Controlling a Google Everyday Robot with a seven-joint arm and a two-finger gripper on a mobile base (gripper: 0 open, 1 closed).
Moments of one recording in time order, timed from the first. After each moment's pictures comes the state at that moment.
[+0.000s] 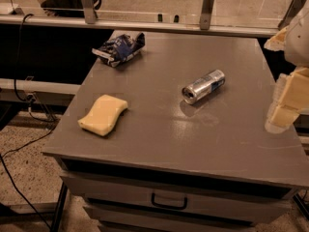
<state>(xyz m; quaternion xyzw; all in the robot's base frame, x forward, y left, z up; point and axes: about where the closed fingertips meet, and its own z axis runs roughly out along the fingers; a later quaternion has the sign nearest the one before) 0.438 -0.216 0.977 -0.60 0.78 -0.04 0.16</state>
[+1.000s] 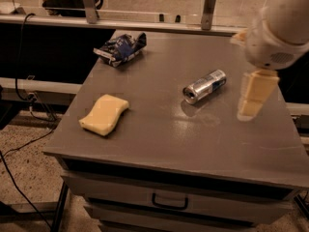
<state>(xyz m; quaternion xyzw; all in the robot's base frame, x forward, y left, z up) 0.496 -0.186 0.952 -0.67 0.72 -0.08 0.18</state>
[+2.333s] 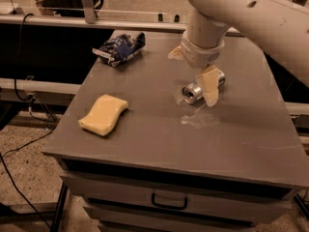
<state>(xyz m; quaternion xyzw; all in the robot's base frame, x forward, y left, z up) 0.601 -0.108 0.867 -0.86 0.49 -0.09 0.09</state>
